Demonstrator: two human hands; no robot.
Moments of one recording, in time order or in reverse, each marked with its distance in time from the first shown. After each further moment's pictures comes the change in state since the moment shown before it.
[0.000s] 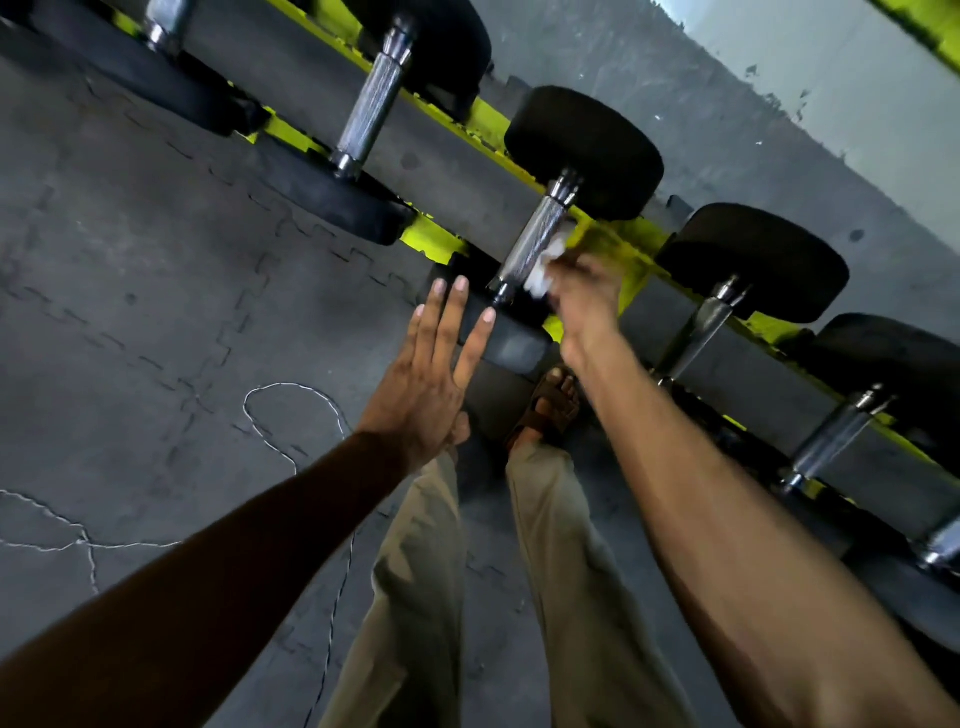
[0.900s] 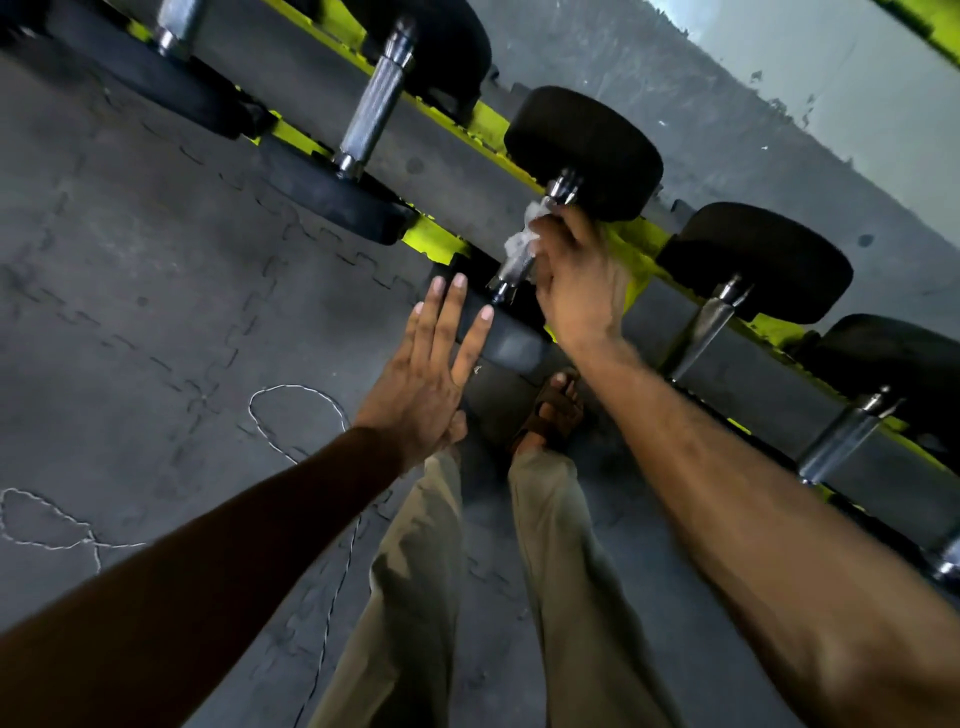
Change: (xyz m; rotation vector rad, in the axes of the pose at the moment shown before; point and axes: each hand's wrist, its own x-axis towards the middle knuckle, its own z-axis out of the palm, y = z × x) left_hand 0.002 0.002 -0.001 0.025 0.028 -0.003; right_hand -0.002 -0.016 -0.013 -1.232 0.104 -1.194
